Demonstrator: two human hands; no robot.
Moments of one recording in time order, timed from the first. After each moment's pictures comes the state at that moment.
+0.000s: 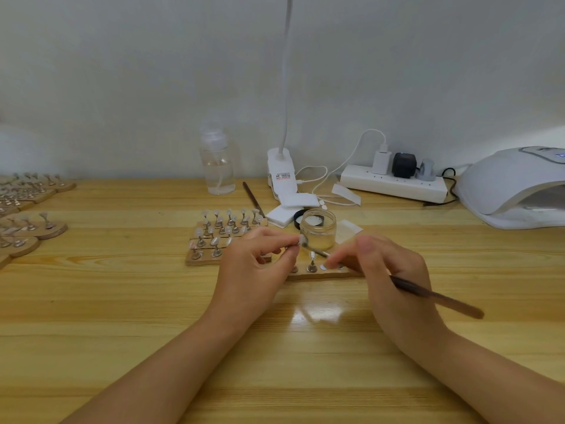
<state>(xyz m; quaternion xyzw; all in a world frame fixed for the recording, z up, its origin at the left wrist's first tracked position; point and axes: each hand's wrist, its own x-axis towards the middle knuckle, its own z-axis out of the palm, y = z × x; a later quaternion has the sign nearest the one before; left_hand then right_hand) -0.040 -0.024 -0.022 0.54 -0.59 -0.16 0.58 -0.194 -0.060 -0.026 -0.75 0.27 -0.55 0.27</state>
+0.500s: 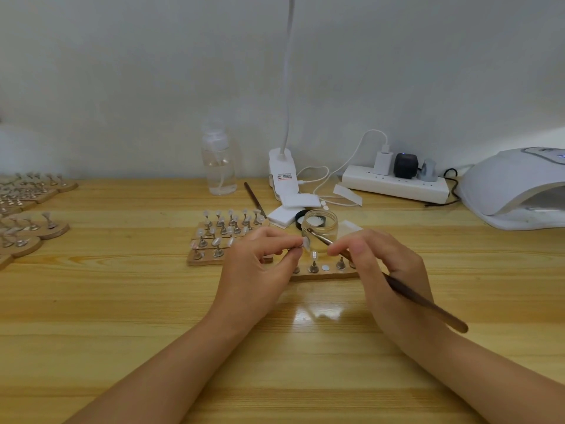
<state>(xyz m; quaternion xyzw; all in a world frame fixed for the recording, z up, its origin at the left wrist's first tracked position) -0.038 -0.026 -0.025 0.55 -0.61 -0.13 0.56 -0.192 -0.061 -0.023 -0.77 0.27 -0.54 0.22</state>
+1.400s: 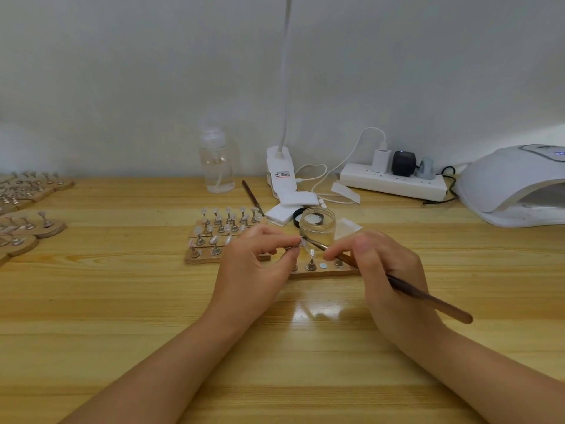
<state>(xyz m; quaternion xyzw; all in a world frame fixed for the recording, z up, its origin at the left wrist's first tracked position) -0.040 -0.024 -0.022 0.56 -0.60 -0.12 0.55 -0.193 -0.061 -0.026 -0.77 0.26 -0.54 0.23</state>
